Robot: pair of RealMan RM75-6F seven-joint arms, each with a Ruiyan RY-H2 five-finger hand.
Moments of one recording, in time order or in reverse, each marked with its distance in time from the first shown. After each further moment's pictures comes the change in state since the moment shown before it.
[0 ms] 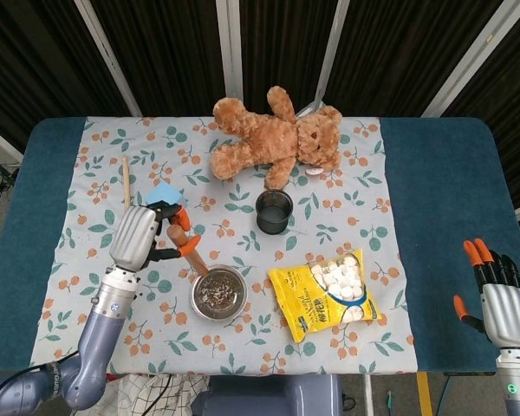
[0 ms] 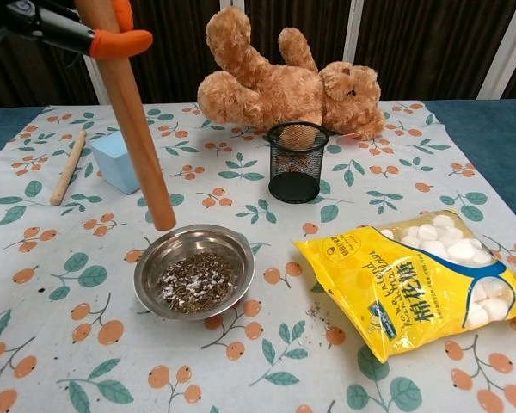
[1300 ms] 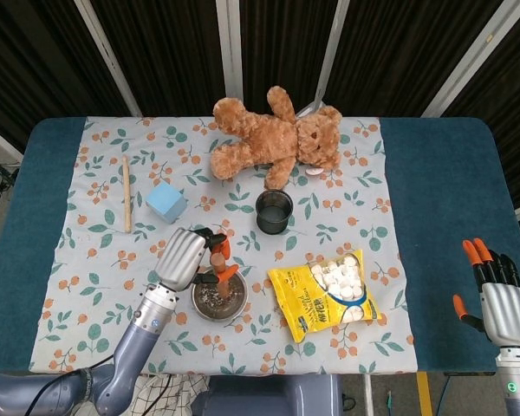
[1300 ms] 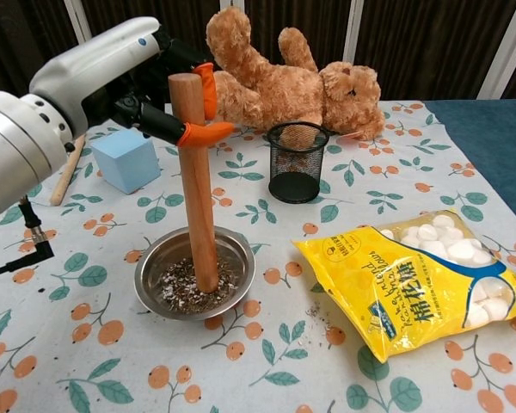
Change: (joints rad) left arm -0.056 -0.166 0.095 0.104 0.019 -0.048 0.081; right arm 0.005 0.005 0.001 -0.003 0.005 -0.010 0.004
